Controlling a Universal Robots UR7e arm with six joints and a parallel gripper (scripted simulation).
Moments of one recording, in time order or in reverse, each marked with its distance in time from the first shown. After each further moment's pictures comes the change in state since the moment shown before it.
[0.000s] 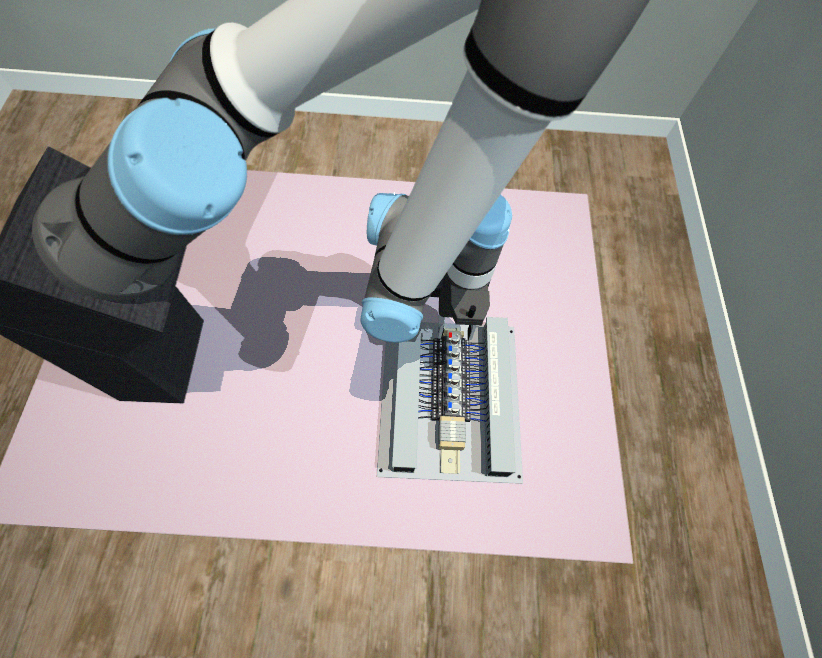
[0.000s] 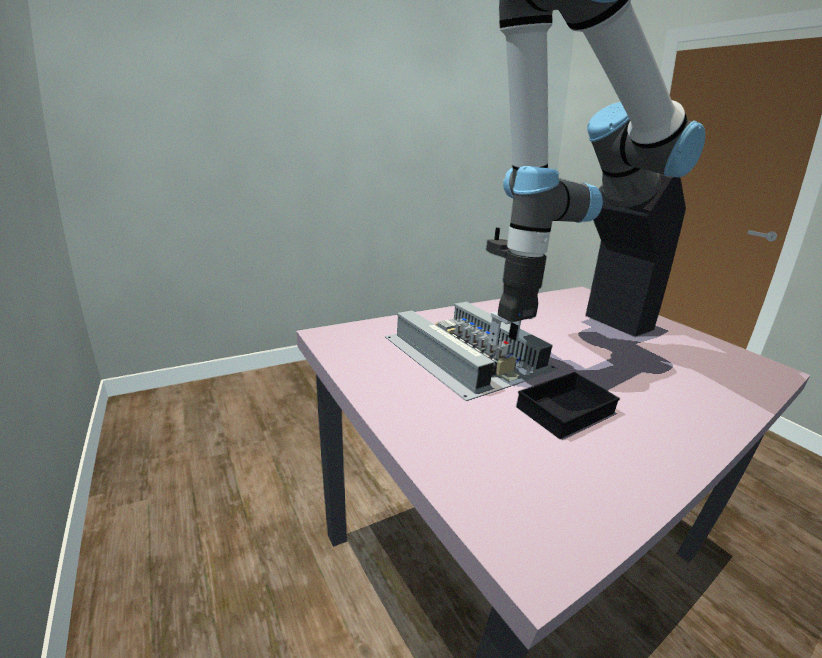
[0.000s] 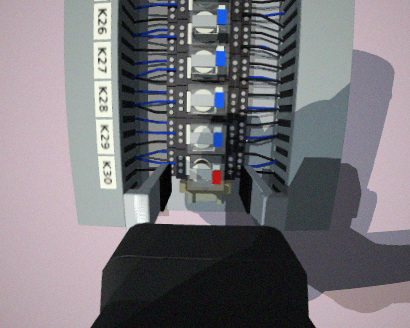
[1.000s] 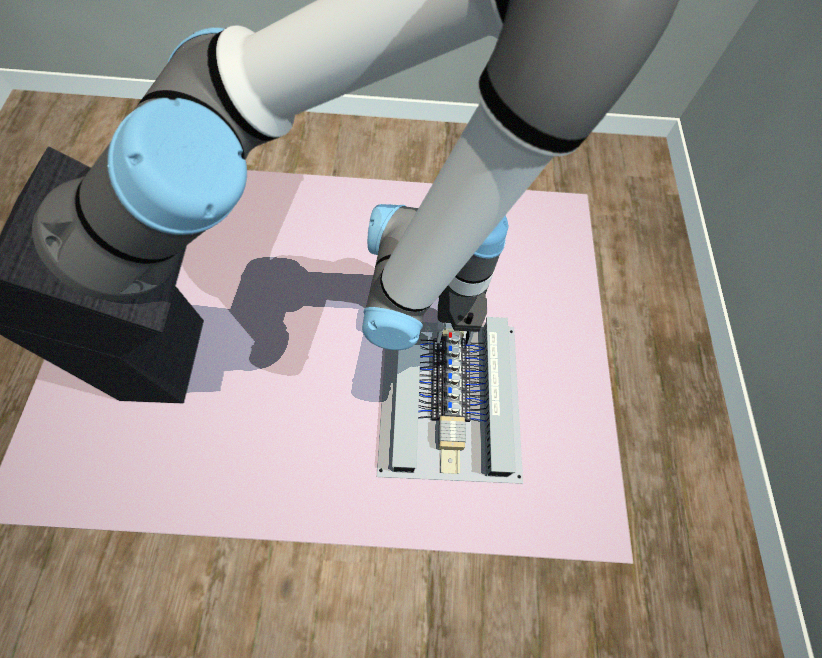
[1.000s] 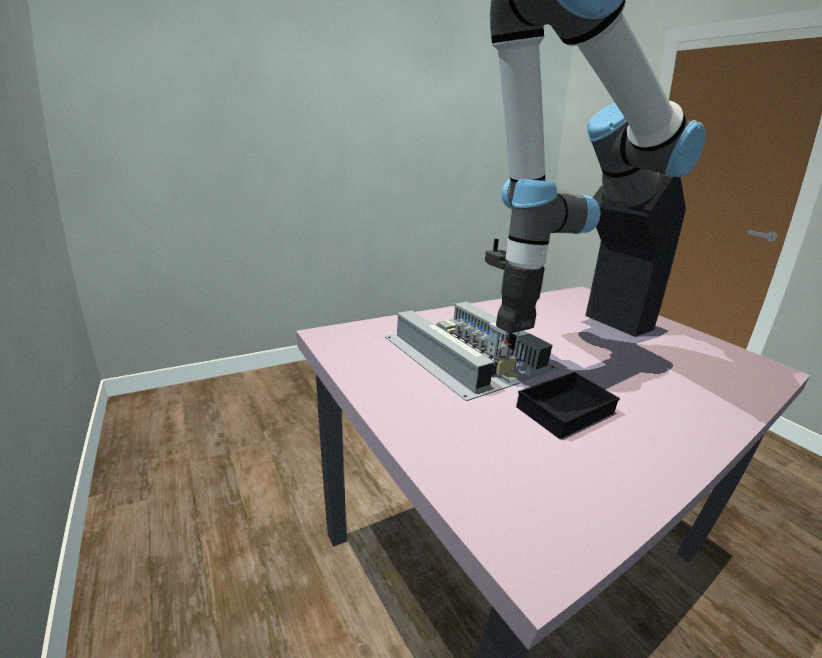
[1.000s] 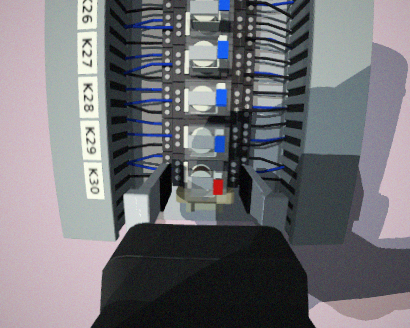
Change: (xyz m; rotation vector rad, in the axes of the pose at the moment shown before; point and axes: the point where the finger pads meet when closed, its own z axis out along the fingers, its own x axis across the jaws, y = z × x) arm 0.000 0.000 0.023 0.000 0.000 0.000
